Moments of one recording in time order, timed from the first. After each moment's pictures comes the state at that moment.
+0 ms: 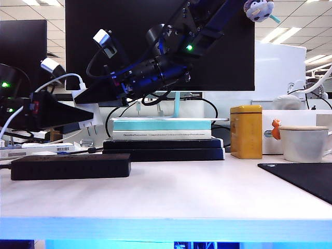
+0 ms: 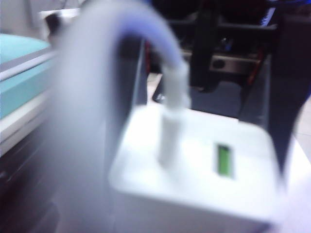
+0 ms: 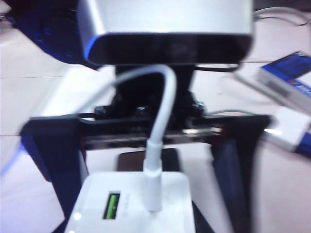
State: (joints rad) left arm 0.02 2.03 1.07 0.47 1.41 0.42; right arm 0.60 2.24 1.84 -0.17 -0.92 -0.45
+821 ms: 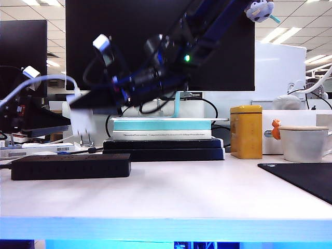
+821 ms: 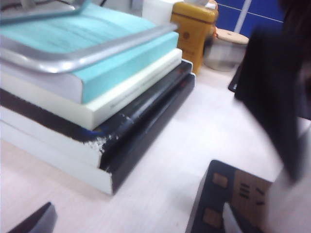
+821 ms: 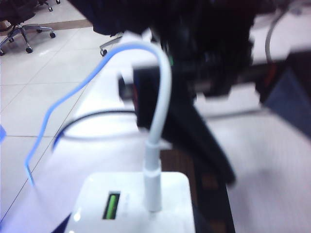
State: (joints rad) left arm 0.15 2.03 1.07 0.50 1.27 0.33; right arm 0.60 2.29 1.84 -0.18 -1.04 -0.46
